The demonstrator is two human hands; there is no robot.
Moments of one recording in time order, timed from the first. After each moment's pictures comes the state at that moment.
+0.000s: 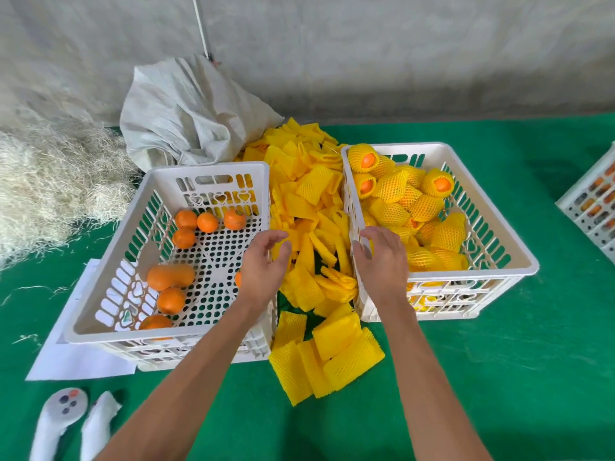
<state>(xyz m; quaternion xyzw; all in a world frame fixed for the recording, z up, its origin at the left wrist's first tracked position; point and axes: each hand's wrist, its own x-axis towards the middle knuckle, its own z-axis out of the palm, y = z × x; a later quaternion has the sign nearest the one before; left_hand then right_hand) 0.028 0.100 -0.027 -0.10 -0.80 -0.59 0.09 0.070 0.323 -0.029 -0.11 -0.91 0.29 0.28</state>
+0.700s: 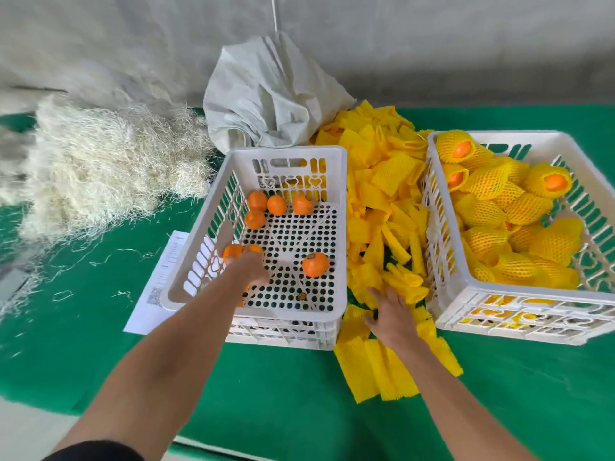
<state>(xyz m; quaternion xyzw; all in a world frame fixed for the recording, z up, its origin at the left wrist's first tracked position) -0.050 -0.077 -0.073 0.06 -0.95 0.01 -0.30 0.067 0.232 -0.171 -0.04 -0.97 0.16 -0.15</state>
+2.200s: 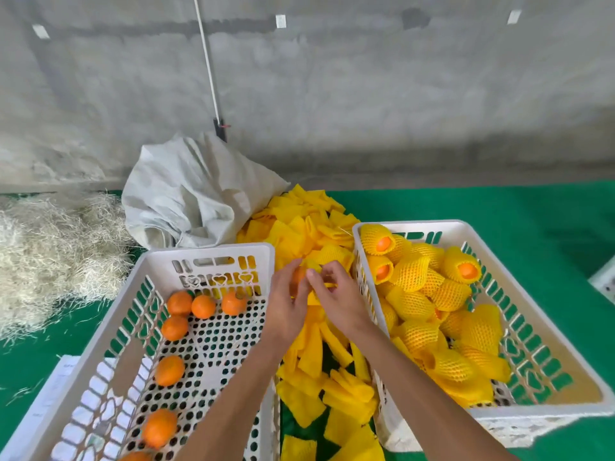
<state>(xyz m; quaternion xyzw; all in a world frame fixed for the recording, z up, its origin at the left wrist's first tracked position) -0.115 0.143 -0.012 -0.12 -0.83 -0.53 0.09 -0.102 0.281 -0.004 0.00 -0.81 0.57 0.16</state>
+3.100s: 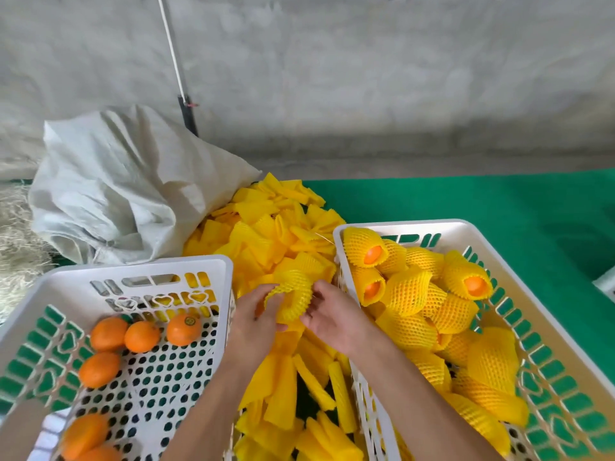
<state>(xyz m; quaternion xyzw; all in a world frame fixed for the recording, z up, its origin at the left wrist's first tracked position) -0.189 0.177 -0.055 0.02 -0.73 -0.68 -0.05 -0.186 0.327 -0.033 -0.24 -0.33 0.90 -0.14</state>
